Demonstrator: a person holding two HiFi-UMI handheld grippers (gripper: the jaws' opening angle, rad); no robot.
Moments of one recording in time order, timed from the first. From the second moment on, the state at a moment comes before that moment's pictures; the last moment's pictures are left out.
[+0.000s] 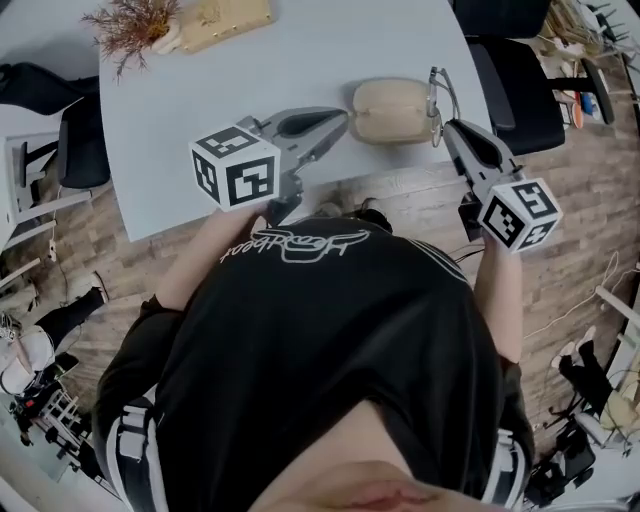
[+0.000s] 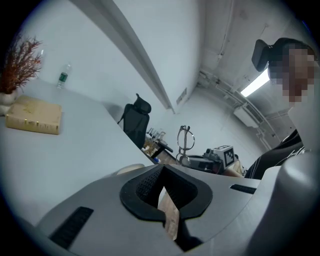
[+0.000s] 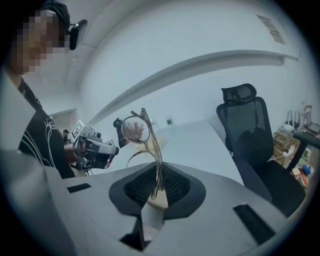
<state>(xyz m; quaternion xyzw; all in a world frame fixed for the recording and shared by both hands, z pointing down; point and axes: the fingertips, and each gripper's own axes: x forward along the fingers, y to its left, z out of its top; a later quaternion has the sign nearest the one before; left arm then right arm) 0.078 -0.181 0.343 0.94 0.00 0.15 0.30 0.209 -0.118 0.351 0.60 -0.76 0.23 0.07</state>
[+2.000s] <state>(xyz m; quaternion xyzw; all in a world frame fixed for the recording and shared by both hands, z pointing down) 0.016 -0.133 0.390 0.88 -0.31 0.07 0.36 0.201 -0.160 0.535 0.27 -0.78 0.13 0.56</state>
